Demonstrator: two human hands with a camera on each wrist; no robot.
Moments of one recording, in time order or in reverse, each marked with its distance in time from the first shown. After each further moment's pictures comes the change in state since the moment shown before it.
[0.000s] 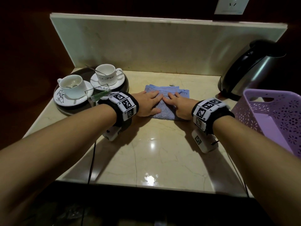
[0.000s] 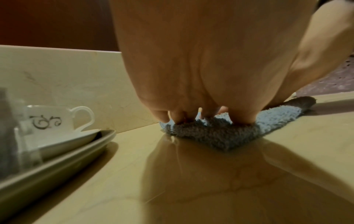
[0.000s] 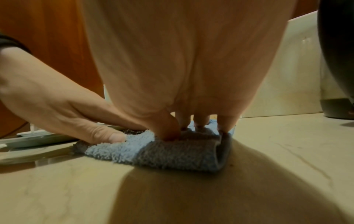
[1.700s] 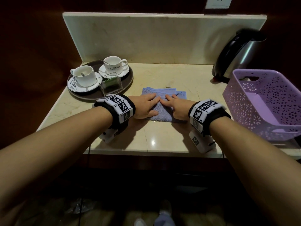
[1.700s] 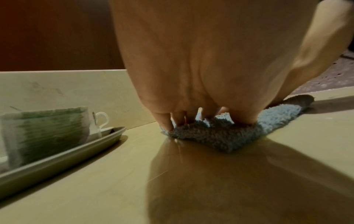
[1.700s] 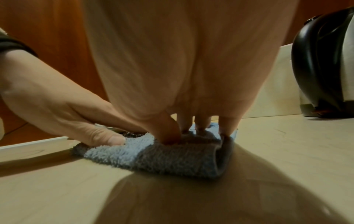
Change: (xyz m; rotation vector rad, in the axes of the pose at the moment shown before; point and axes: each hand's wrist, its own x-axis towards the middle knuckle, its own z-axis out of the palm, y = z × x) left_hand -0.077 0.022 0.044 -0.027 0.038 0.047; right_hand -0.050 -0.047 0.052 -0.034 0.032 -0.030
